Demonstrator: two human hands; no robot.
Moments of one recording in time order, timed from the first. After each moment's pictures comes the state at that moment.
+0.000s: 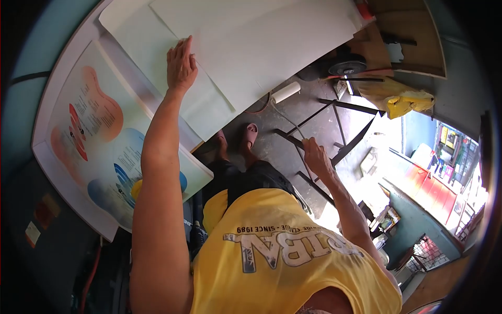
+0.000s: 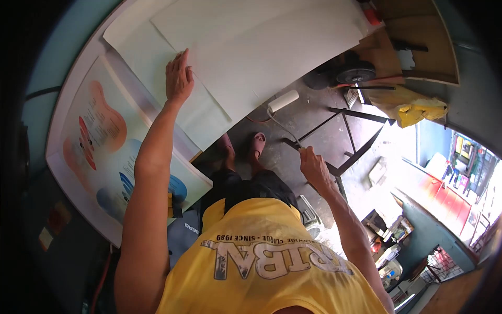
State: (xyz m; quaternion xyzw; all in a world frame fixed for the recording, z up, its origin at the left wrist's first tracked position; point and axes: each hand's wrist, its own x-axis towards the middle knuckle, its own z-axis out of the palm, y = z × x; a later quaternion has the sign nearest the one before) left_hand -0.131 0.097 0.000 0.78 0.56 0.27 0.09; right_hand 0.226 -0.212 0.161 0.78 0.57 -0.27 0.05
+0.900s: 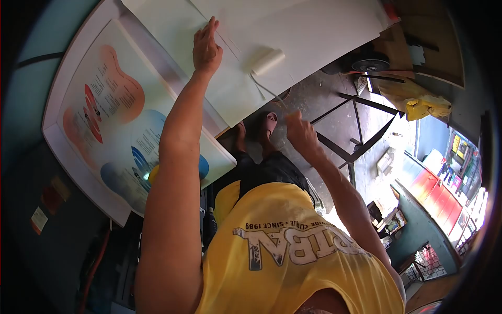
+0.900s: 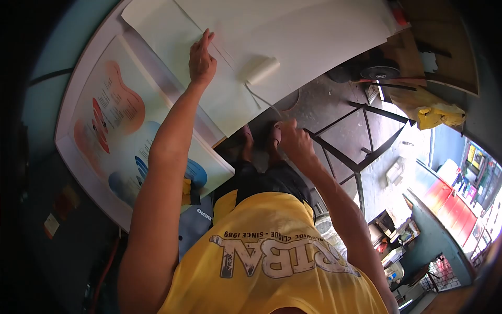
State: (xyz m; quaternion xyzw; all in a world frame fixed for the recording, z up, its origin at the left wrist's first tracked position) left_hand -0.141 0.098 0.008 0.74 0.57 0.32 0.17; right_hand 0.111 -0.156 0.112 0.71 0.64 -0.29 0.03
